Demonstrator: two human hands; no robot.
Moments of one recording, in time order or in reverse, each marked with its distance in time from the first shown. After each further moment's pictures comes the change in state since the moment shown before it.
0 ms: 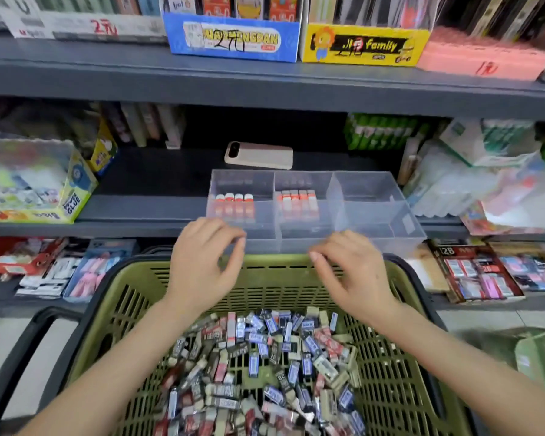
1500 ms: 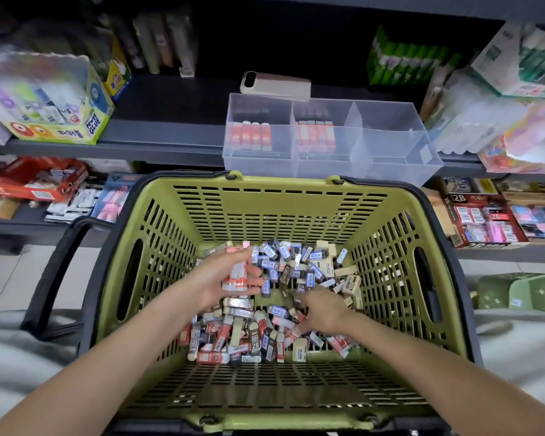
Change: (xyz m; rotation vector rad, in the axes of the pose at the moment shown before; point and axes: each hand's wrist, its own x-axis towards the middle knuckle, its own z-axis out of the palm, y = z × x) left_hand -0.117 0.013 0.009 -1.136 -0.586 -1.598; right_hand -0.152 -0.035 0.095 -0.051 -1.253 0.531
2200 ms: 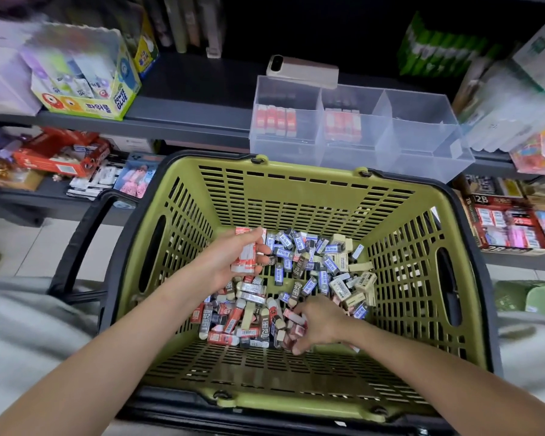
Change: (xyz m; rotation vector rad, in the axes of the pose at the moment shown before) left_hand -0.016 0.002 -0.005 0.005 0.034 0.141; right_hand -0.001 -0.019 0.034 0.003 -0.128 -0.081
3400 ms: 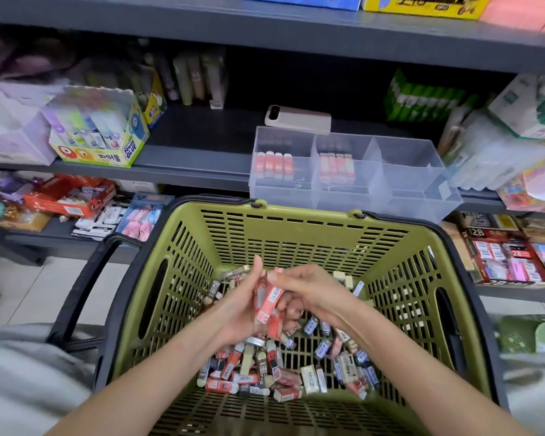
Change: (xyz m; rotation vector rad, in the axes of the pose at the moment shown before) left_hand 0.009 -0.016 0.013 -0.220 -0.332 -0.142; right_hand -0.042 -0.061 -0.131 1.320 0.071 -0.260
